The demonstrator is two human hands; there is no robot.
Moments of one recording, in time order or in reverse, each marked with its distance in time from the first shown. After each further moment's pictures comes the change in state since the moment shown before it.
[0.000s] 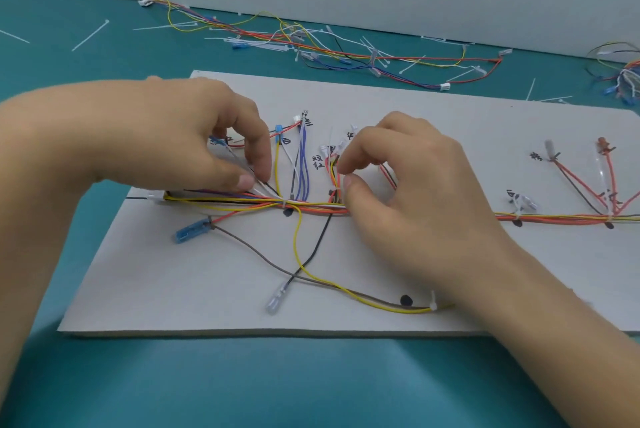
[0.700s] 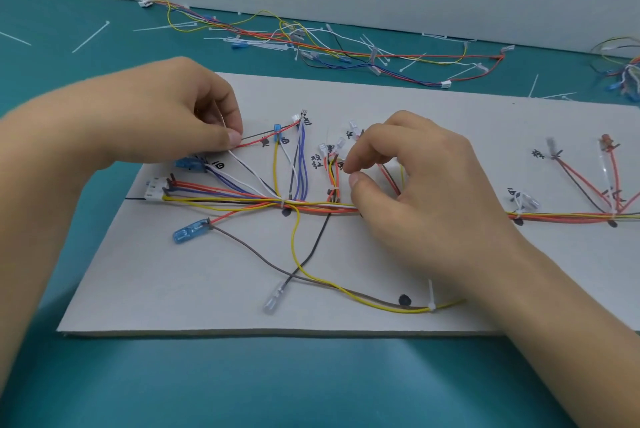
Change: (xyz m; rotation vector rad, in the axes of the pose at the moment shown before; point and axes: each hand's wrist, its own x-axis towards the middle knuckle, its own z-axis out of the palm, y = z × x) left_hand 0.022 -0.034 0.008 -0.186 0.212 -0.179; right_hand 0.002 0.009 -0.004 0.082 0.018 -0.005
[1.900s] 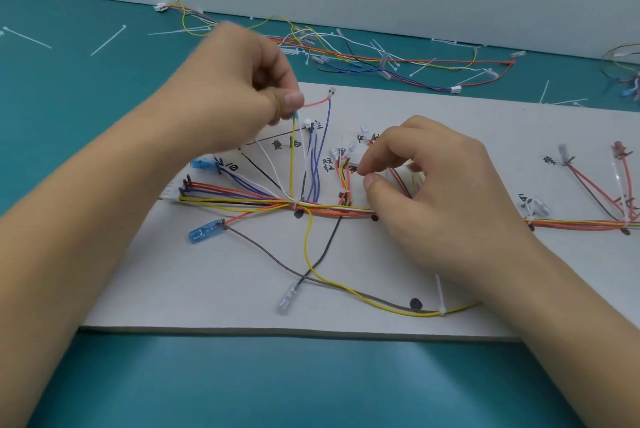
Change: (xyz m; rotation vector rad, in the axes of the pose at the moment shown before) left_hand 0.014 0.041 0.019 -0.258 0.292 0.138; right_hand 0.002 0.005 0.000 0.033 0.011 0.012
